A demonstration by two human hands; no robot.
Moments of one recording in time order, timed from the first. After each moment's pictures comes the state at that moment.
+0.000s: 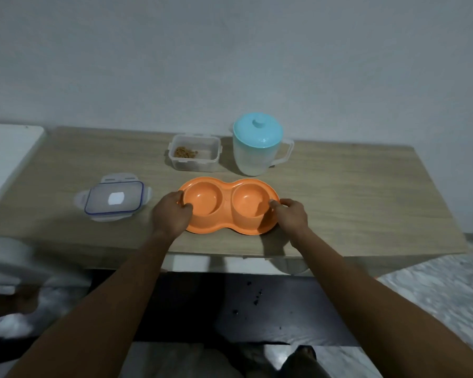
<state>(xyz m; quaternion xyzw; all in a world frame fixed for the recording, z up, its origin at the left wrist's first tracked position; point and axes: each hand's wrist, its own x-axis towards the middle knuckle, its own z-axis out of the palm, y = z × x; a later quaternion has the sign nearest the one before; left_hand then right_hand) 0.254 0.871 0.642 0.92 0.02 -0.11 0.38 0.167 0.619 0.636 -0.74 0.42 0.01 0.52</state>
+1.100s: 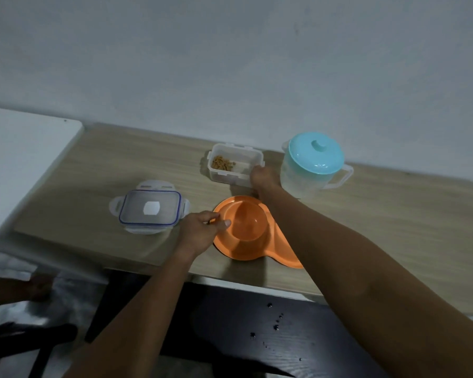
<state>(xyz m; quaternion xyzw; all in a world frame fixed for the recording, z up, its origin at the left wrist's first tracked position) 0.283 0.909 0.635 0.82 0.07 -0.22 0.52 0.371 0.727 0.649 -0.79 0.36 0.07 0.49</state>
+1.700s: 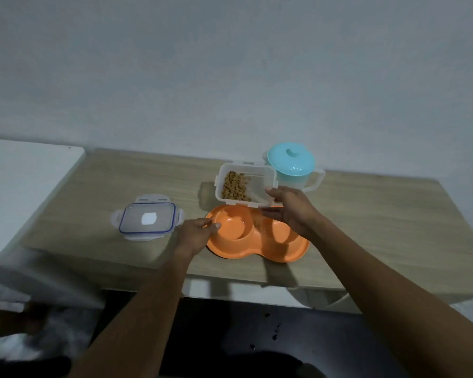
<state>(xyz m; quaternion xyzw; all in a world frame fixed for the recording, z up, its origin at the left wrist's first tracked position) 0.275 0.906 0.640 0.81 0.07 -0.24 0.53 0.242 0.672 0.700 -0.60 0.25 0.06 0.76</state>
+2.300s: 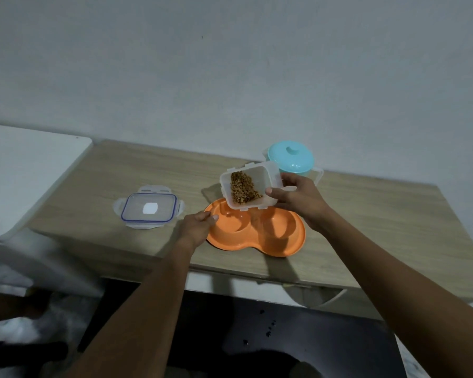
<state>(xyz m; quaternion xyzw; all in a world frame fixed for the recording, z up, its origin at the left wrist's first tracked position) 0.263 0.897 0.636 0.79 0.08 -0.21 0.57 0.219 0.654 0.724 -0.77 0.15 0.00 0.63</state>
